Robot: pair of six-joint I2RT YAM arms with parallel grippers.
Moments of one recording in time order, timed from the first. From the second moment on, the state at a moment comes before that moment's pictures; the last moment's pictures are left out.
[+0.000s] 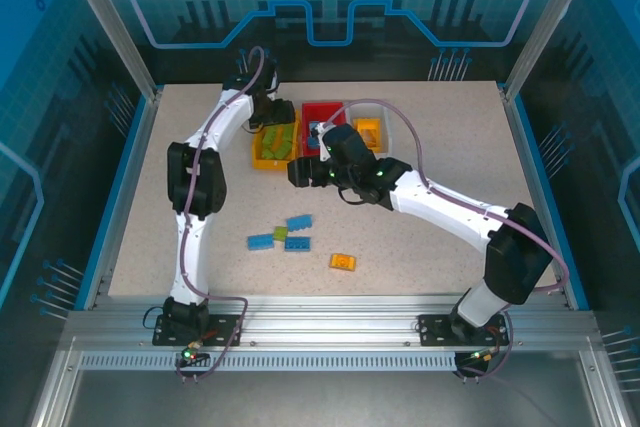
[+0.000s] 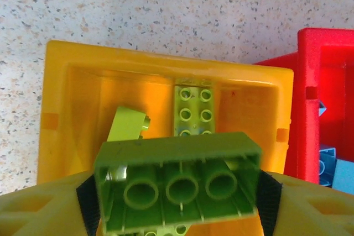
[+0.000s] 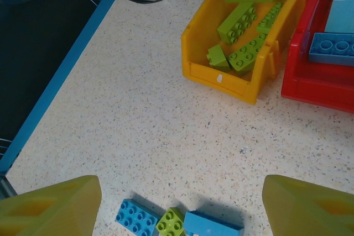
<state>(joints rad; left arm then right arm) -0.19 2.34 2.18 -0.93 0.05 -0.35 0.80 1.60 1.29 -0.29 -0.03 0.52</state>
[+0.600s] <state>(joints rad) -0.19 2.07 2.00 -0.88 0.09 -0.44 0.86 1.57 1.26 -0.32 0.03 0.45</state>
